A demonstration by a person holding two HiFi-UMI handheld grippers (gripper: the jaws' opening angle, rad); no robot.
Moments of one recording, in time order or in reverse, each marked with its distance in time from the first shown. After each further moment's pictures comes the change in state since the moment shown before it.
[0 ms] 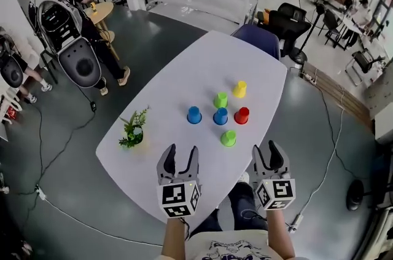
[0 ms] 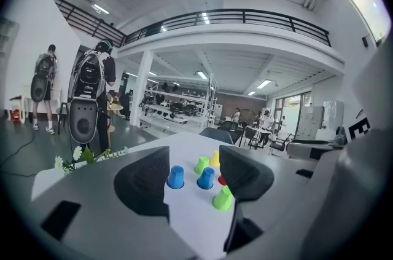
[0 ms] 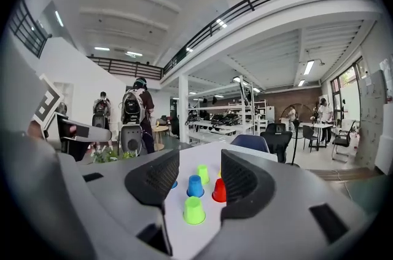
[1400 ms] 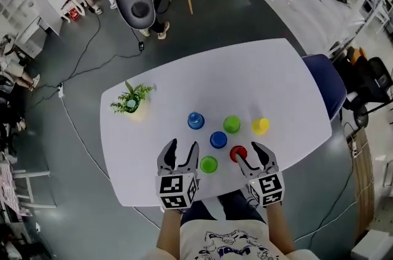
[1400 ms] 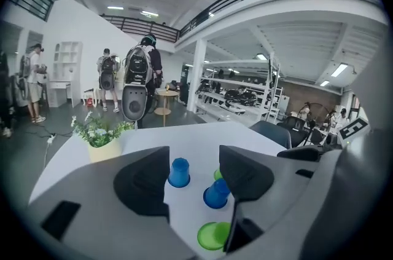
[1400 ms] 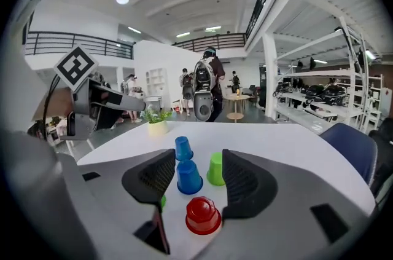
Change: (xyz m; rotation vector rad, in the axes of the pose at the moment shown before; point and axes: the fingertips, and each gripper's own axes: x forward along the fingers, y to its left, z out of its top) left arm 0.243 -0.055 -0.037 -0.211 0.110 0.595; right arm 0.298 -0.117 -0.072 -0.294 0.303 0.916
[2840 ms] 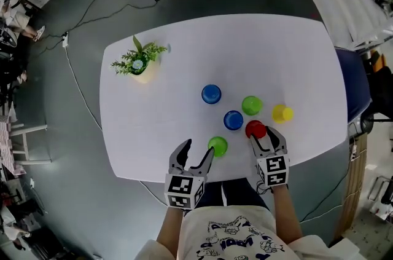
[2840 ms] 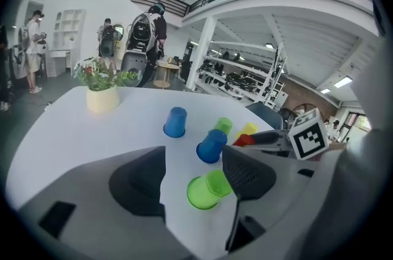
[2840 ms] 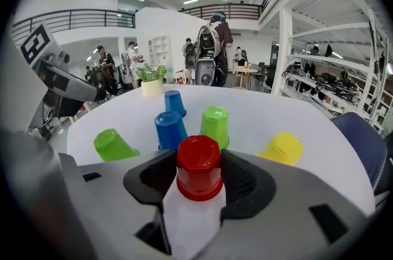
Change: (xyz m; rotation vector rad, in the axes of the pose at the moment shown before) left arm 0.018 0.017 -0.113 -0.137 0.211 -0.058; right arm 0.097 -0.025 -0.092 -0.086 0.283 0.029
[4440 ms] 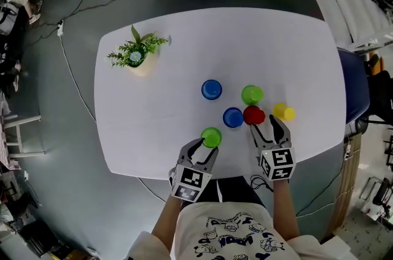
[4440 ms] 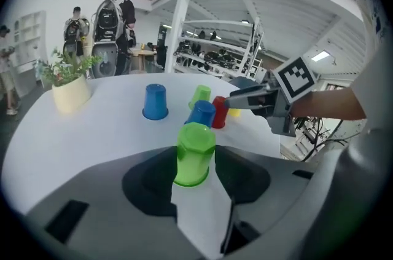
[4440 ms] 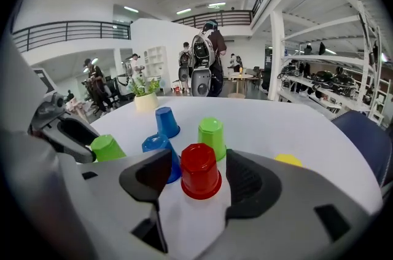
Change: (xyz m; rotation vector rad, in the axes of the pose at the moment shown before) left arm 0.041 -0.006 -0.047 0.192 0.127 -0.133; right arm 0.017 -0.011 0.037 0.066 -0.077 -0.002
